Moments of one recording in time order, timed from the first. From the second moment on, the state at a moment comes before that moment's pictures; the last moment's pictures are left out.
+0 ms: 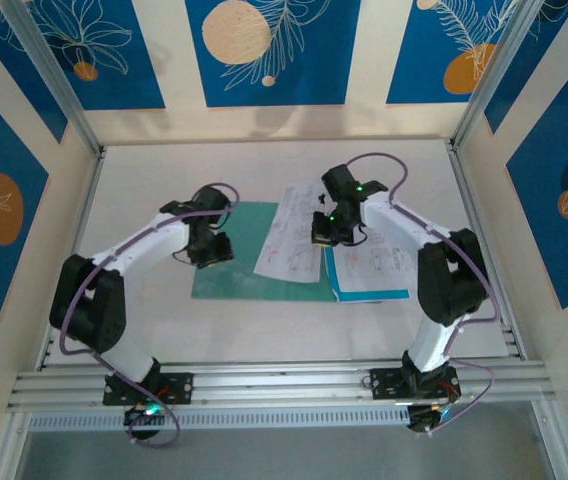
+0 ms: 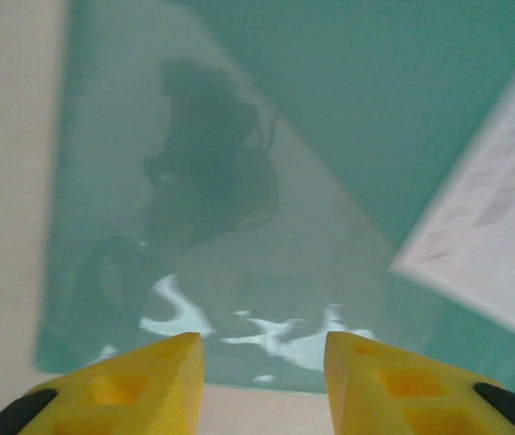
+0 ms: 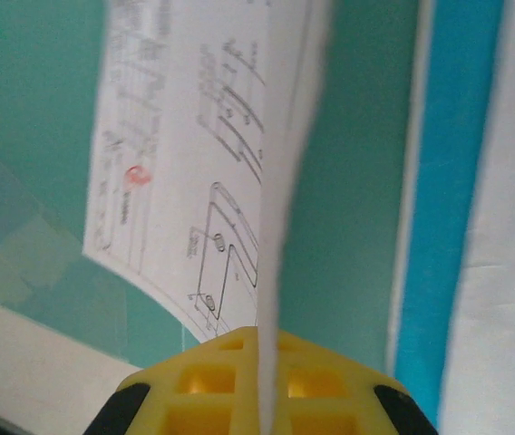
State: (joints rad) left arm -0.43 1.59 1.14 -0.90 0.05 -0.69; right arm 0.44 1.74 1.34 -0.85 -0.27 0.49
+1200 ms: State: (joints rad) left arm -0.28 1.54 0.86 -0.85 0.11 -0.71; right arm 0.64 1.68 1.31 -0.69 -0.11 0.24
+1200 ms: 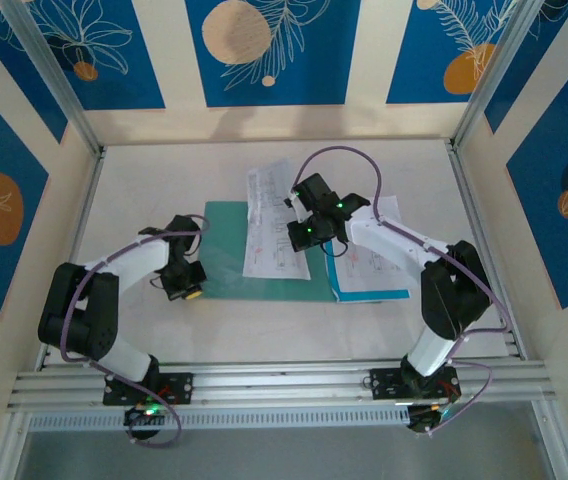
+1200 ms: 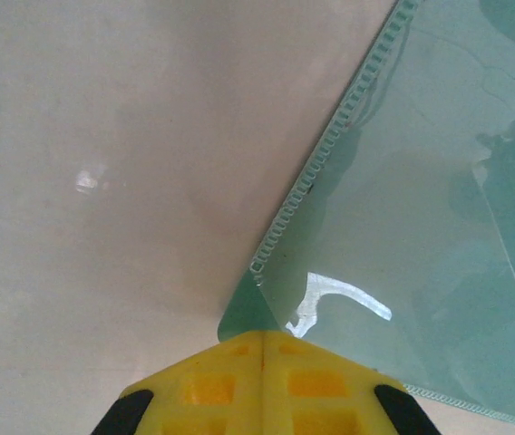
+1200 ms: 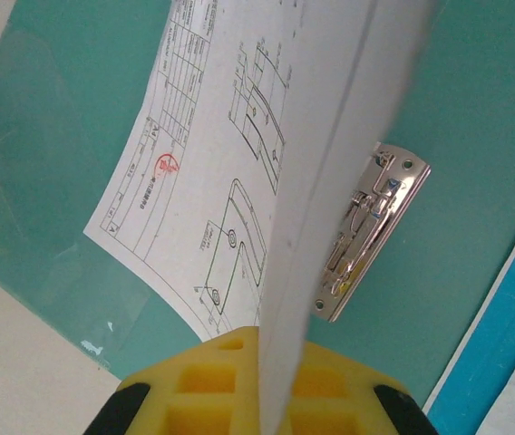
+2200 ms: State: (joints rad) left arm -0.28 1.54 0.84 -0.84 0.11 -0.71; right arm 0.68 1.44 1.20 -0.79 -0.05 0.28
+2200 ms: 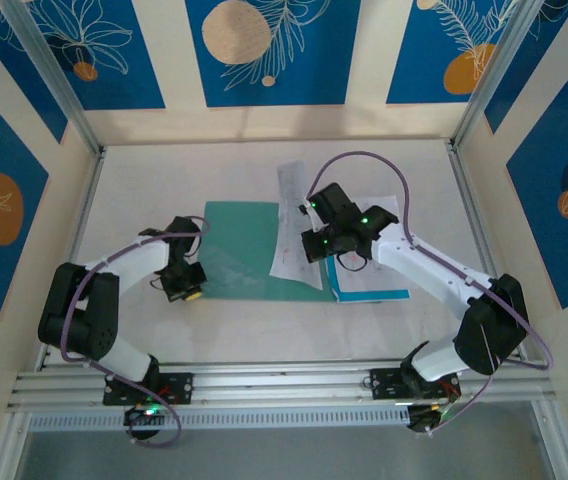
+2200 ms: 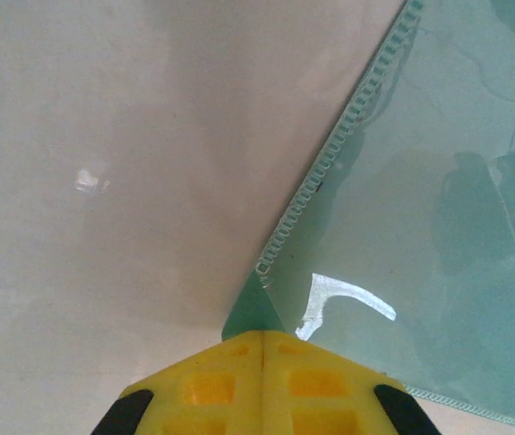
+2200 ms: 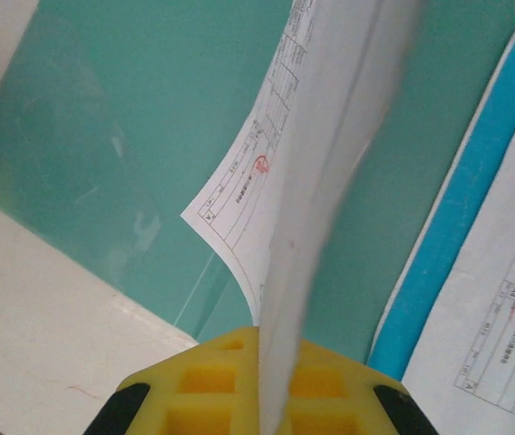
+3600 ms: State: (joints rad) left arm -0.23 1.56 0.85 -0.88 0.08 -0.70; right arm 0.49 1.77 1.13 -0.44 -0.56 0.34
